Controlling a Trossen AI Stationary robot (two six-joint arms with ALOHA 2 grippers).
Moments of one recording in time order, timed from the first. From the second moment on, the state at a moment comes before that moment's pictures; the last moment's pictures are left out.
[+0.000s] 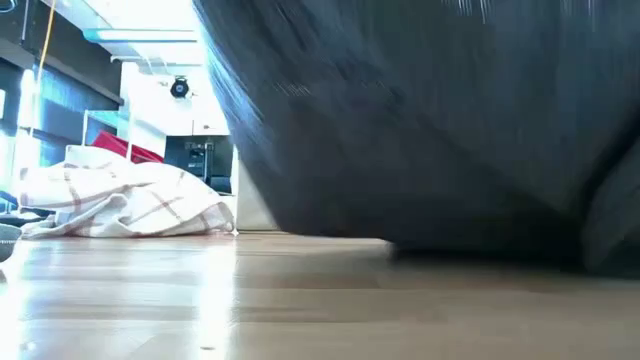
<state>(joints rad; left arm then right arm) -1.19 1.35 1.83 -0.92 -1.52 -0.04 1.04 1.76 2.09 -0.27 1.17 -0.17</state>
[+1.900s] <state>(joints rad) -1.05 1.51 2.00 0.36 -0.90 1.32 1.22 1.79 2.35 0.33 1.03 -1.39</state>
